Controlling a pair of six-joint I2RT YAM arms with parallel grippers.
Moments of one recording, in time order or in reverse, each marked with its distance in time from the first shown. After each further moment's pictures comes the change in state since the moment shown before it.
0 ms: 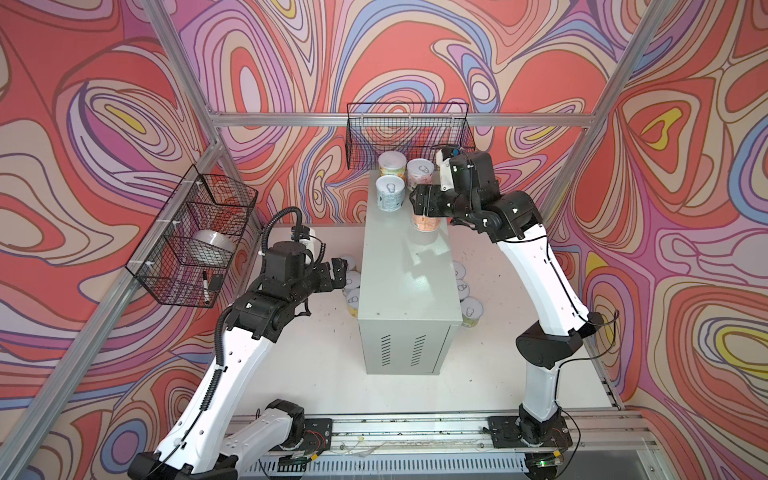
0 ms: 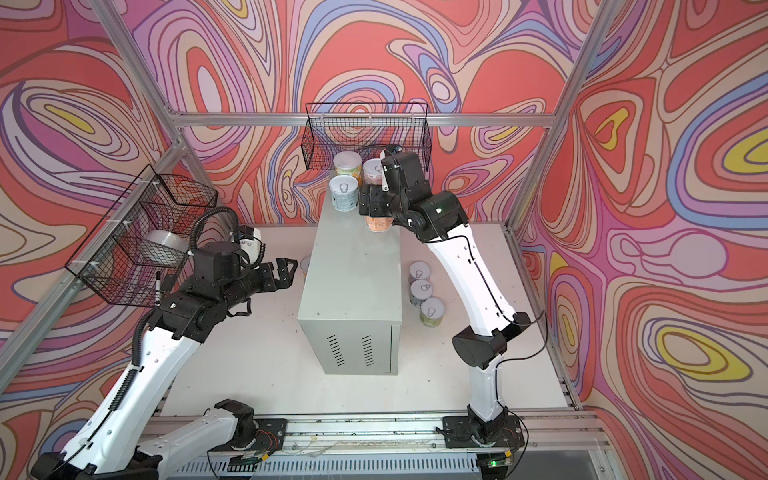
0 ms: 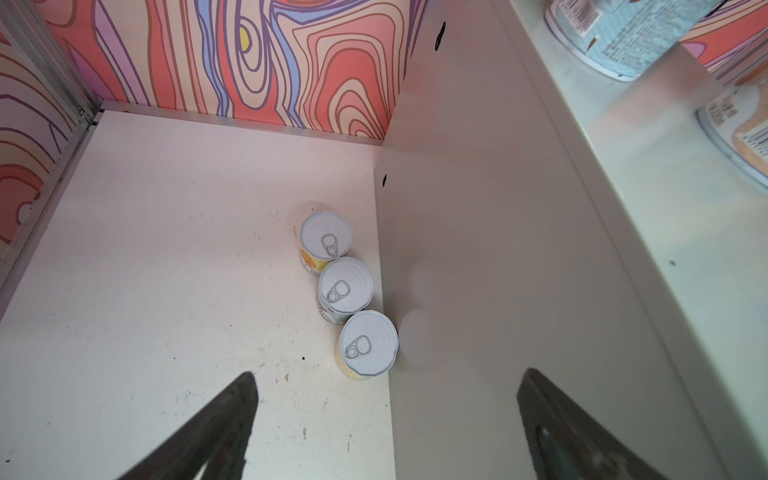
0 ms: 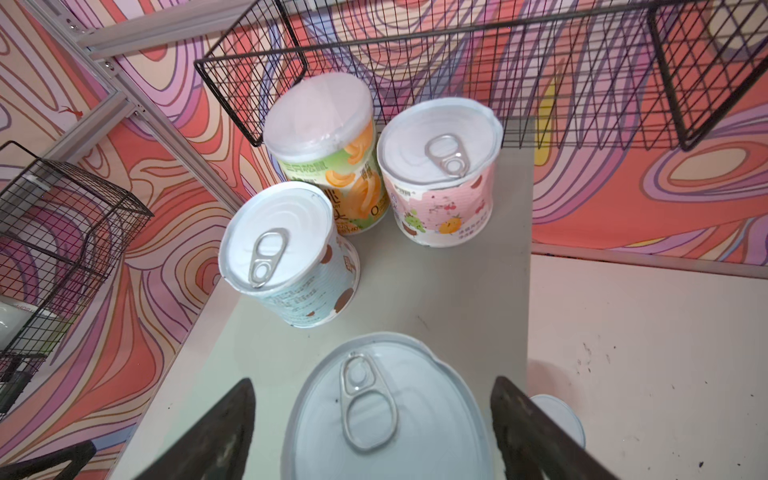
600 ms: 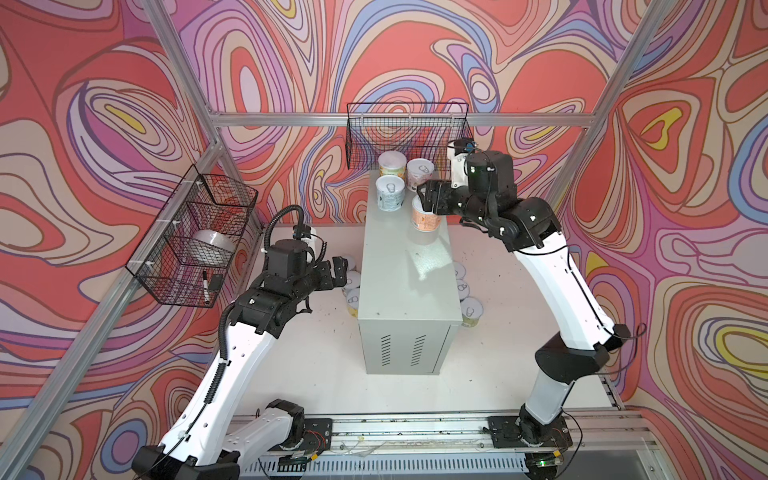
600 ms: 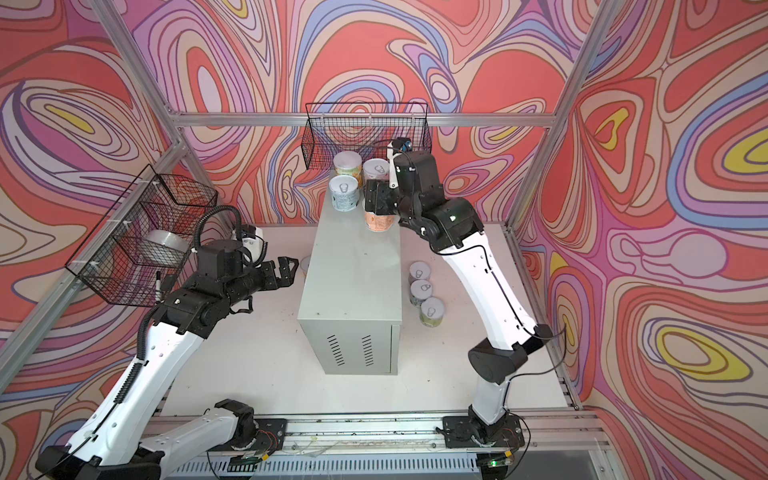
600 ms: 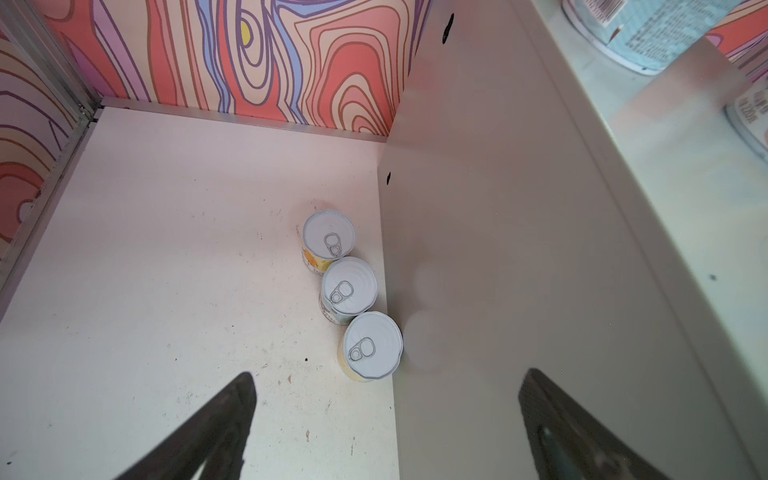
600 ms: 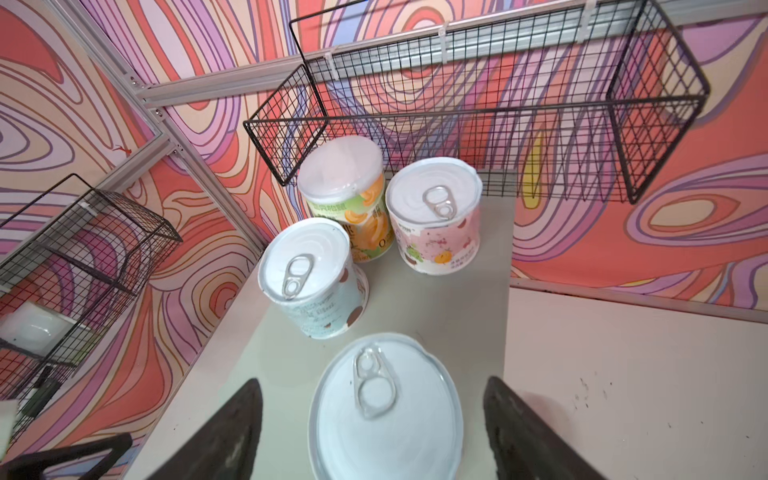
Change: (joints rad) left arm 0.011 0.026 0.000 0.009 0.012 0.012; right arm 0.011 -0.204 -0.260 0.174 0.021 -0.047
